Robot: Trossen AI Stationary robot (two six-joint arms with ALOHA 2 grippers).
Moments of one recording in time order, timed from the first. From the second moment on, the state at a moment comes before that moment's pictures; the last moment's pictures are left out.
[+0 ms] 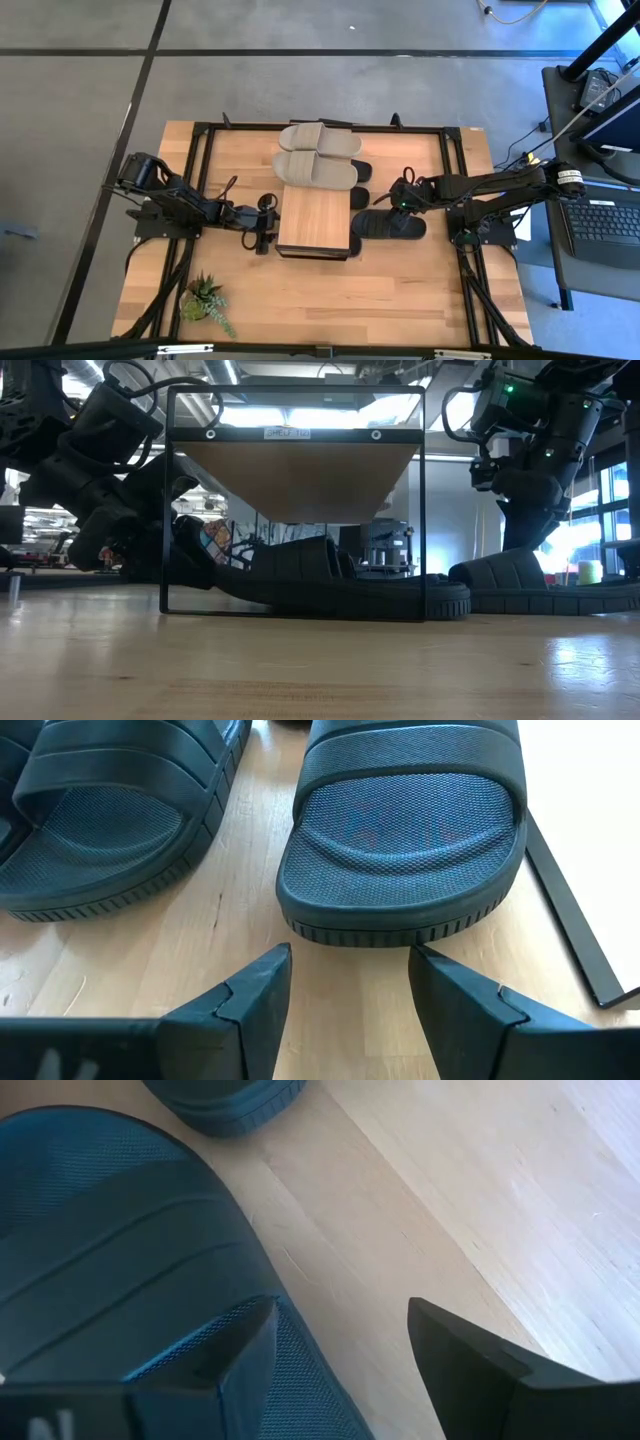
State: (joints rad) left arm -0.14 1.58 0.21 0.82 -0.21 0.01; right arm -0.04 1.18 0.62 -0.68 0.23 0.62
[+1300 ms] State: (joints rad) left arm -0.14 1.58 0.21 0.82 -0.22 0.01; right arm 0.00 1.21 0.79 -0.97 0.10 0.56
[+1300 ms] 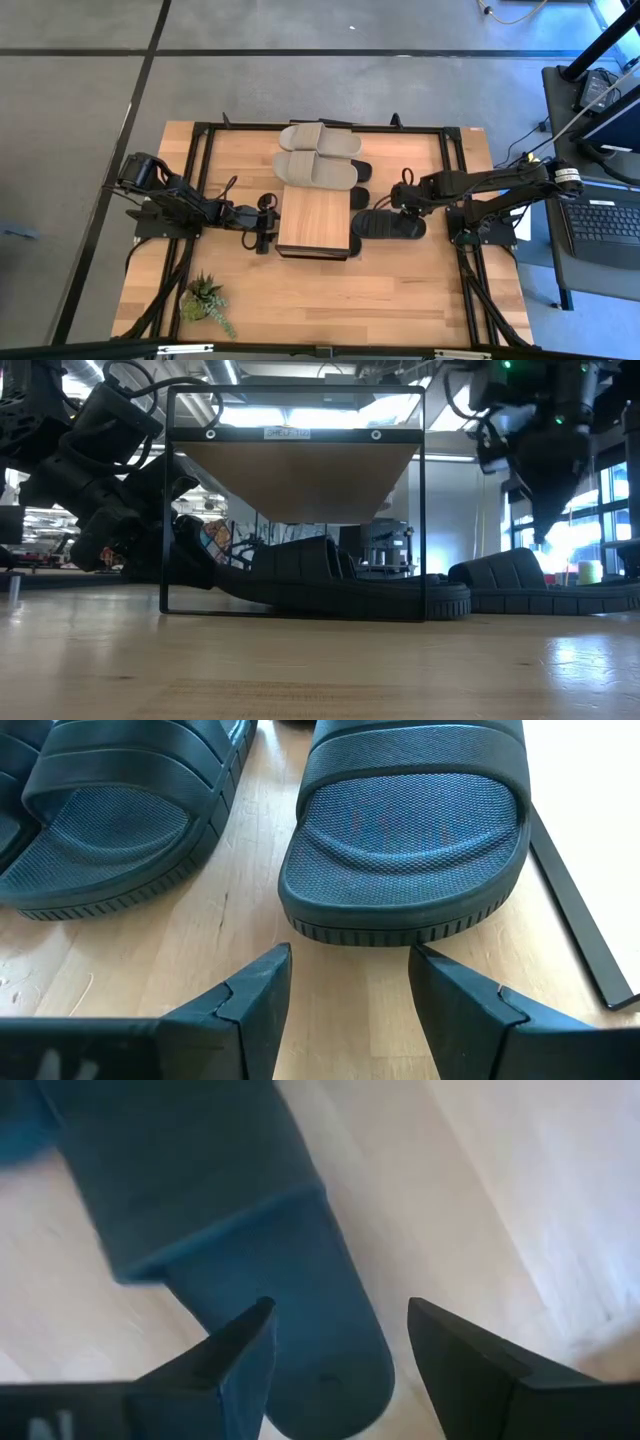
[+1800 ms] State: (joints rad) left arm -0.14 1.58 0.21 0.82 -0.22 0.03; right arm 0.07 1.37 0.73 -0.67 0.03 0.49
